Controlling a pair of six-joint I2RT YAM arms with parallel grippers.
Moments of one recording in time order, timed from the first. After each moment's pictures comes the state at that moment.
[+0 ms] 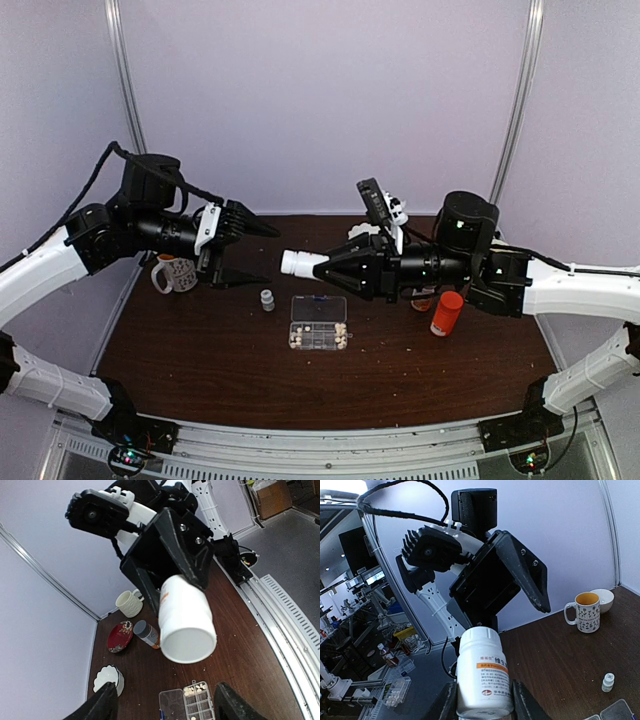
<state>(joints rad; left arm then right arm) -0.78 1.16 1.21 -0.45 0.70 0.83 1.01 1.30 0.99 0.34 -0.54 0.35</state>
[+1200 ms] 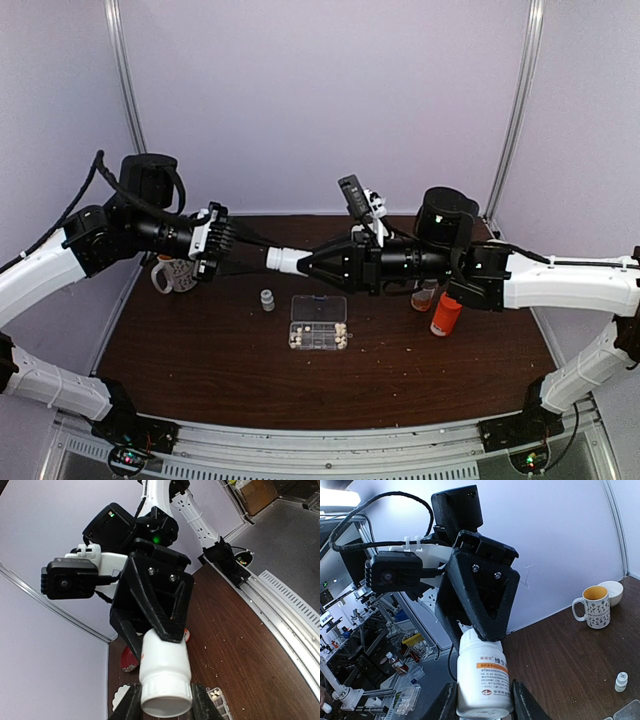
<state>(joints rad) -0.80 1.16 1.20 -0.42 0.76 1.00 1.01 1.40 1.06 0.38 -0.57 0.45</state>
